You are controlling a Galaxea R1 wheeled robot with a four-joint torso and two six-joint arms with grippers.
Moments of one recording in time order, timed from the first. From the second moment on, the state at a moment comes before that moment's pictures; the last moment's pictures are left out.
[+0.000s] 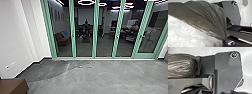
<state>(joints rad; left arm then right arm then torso) 1.38 2.94 -2.65 -0.34 0.26 0.42 -1.53 3.00 -2.63 0.00 0.07 -0.08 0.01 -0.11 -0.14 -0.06</state>
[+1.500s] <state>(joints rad) 1.38 2.94 -2.65 -0.34 0.26 0.42 -1.54 3.00 -2.63 0.00 0.07 -0.08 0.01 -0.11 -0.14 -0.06</state>
